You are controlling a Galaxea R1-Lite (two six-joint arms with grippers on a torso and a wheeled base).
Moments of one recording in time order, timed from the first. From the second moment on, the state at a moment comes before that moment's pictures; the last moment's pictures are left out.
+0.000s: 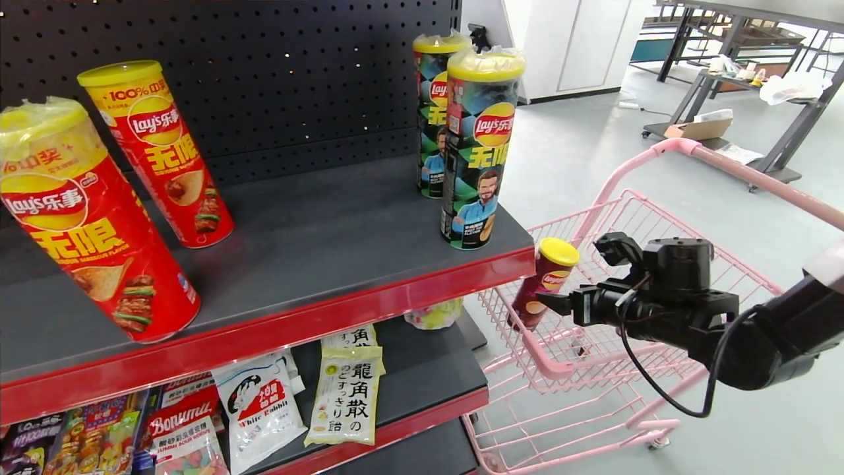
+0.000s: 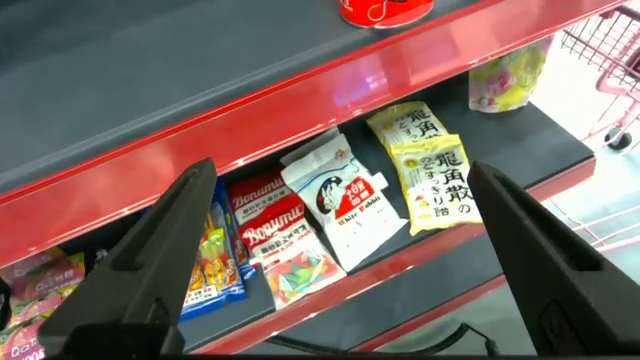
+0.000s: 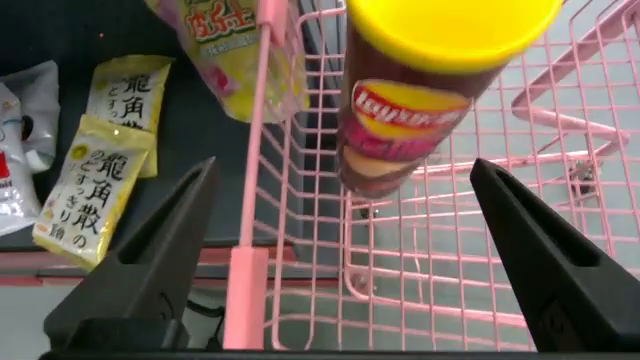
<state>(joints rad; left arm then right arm) -0.17 0.25 -0.33 0.24 0.15 0.14 0.19 2.02 -0.70 -0.87 0.19 0.03</state>
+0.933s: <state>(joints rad) -0.17 0.27 -0.34 0.24 0.16 0.14 0.15 2.27 -0.96 -0.92 0.23 0.06</state>
